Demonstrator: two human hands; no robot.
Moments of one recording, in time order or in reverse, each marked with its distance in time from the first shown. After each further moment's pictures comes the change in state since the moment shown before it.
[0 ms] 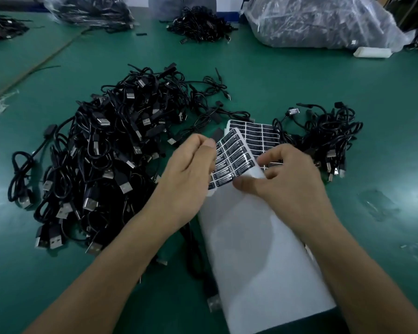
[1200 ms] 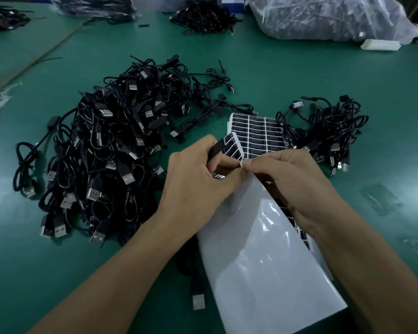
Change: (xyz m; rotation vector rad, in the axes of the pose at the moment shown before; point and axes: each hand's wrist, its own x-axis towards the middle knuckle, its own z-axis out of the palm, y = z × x) left_hand -0.009 -0.015 0.018 0.251 0.191 0.272; right_hand 0.004 0.001 -0.002 0.387 -0.250 0.120
